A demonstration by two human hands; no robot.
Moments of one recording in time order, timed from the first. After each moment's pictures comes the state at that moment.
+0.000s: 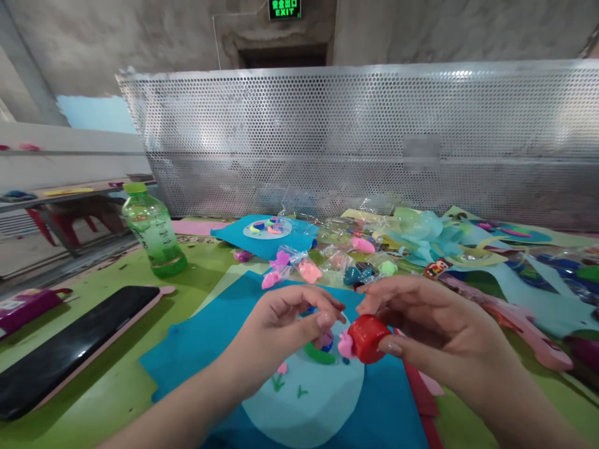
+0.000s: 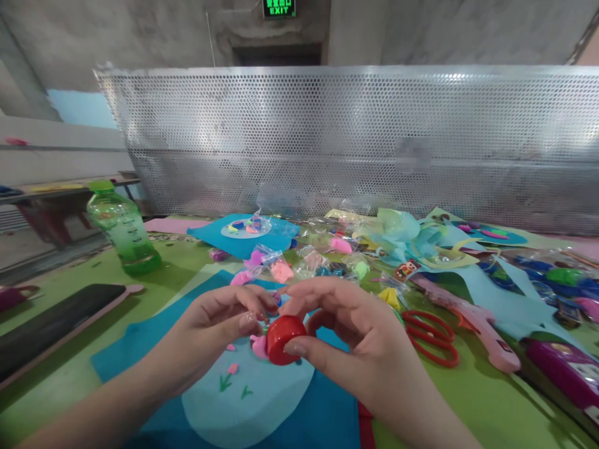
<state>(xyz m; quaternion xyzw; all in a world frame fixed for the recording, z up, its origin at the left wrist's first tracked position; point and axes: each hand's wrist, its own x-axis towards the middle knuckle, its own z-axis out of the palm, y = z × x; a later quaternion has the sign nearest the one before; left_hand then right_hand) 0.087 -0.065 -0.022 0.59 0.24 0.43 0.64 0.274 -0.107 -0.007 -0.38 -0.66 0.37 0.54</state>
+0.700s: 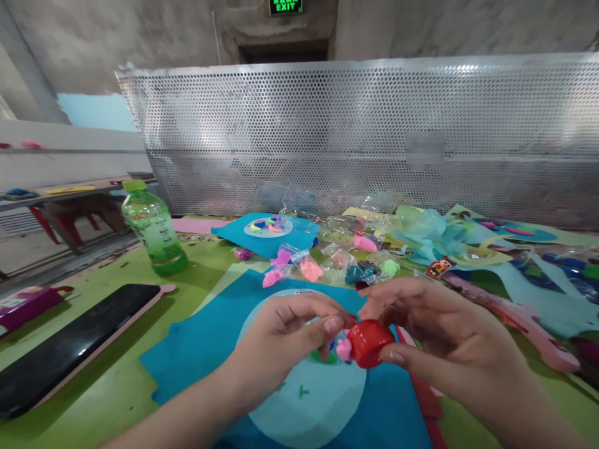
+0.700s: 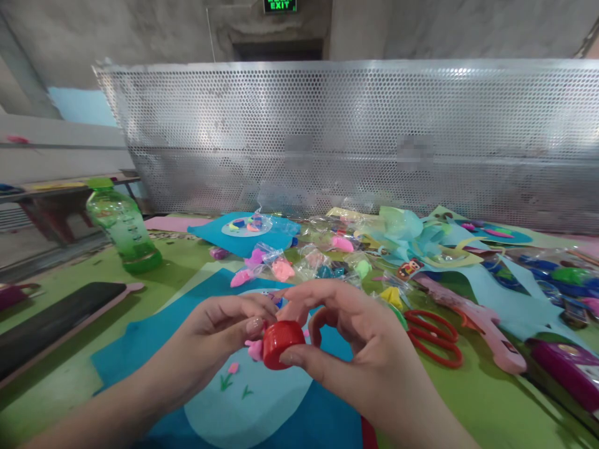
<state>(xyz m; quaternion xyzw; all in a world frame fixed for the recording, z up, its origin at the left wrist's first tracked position) 0.092 -0.069 -0.024 0.59 0.26 0.41 0.64 0.270 -0.106 -0.005 -0.38 -0.68 0.33 0.53</state>
